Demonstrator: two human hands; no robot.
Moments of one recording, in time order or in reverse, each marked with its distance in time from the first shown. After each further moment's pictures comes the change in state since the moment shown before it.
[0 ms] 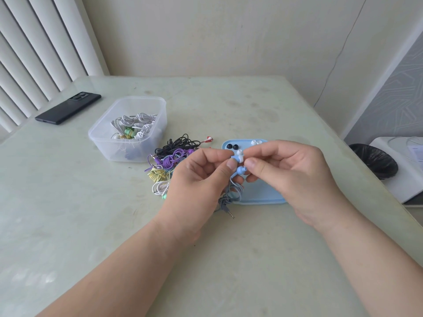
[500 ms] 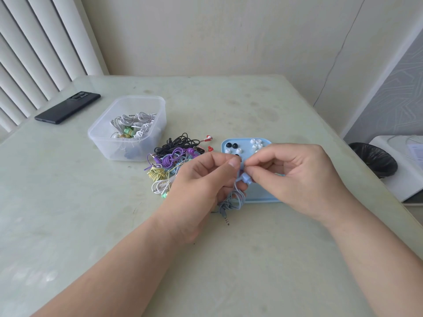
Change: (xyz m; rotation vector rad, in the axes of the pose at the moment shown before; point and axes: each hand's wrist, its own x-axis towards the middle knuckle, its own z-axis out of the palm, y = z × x) left_hand 0.000 0.003 -0.002 0.013 -0.082 -0.145; right_hand -0.002 -0.004 -0.008 -0.353 -0.065 -0.160
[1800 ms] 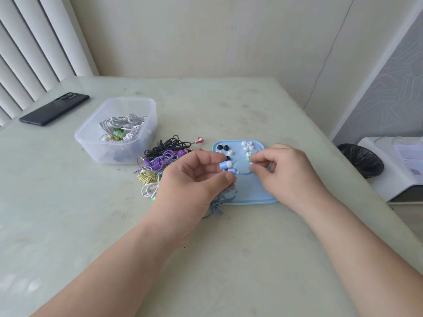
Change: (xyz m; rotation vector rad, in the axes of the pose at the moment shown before) left_hand -0.002 0.003 0.005 0.084 0.121 0.075; right_hand 0.016 0.050 -0.007 -0.552 0.121 0.137
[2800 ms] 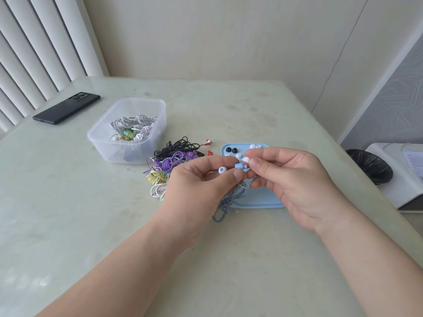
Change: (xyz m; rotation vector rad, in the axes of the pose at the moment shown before) left_hand -0.001 0.007 0.001 -0.038 0.002 -0.033; right_hand -0.014 -0.042 -0.012 1.020 -0.179 0.297
